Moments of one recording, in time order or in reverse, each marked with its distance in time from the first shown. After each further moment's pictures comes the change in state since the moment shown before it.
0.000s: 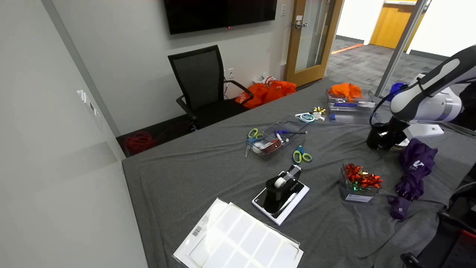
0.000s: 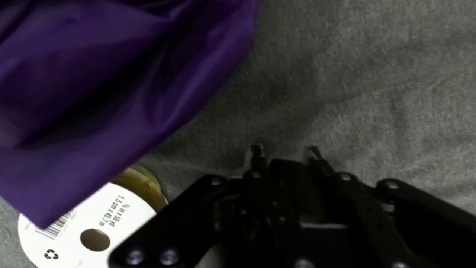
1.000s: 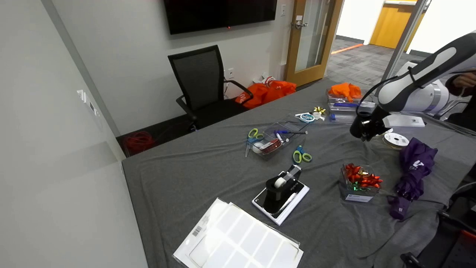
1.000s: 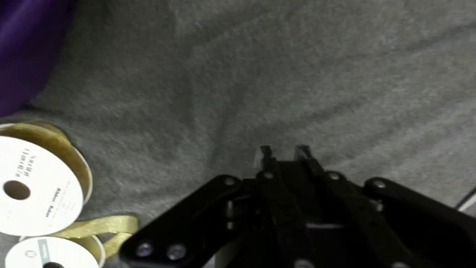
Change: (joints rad) arm 0.133 -0.081 0.011 0.005 0.050 0.013 0.215
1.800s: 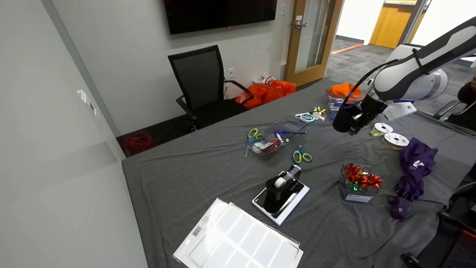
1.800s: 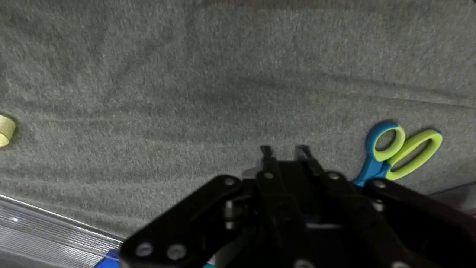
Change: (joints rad) arm 0.070 -0.145 0.067 -0.031 -0.009 -0.103 -0.279
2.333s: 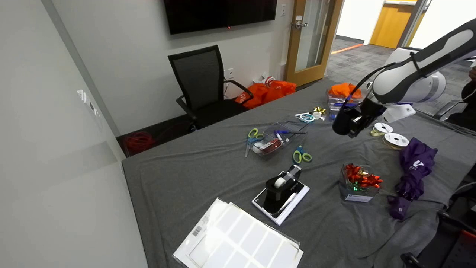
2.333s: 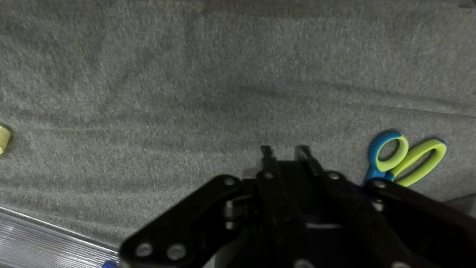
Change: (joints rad) arm 0.005 0.017 -0.003 0.000 -0.009 0.001 0.003
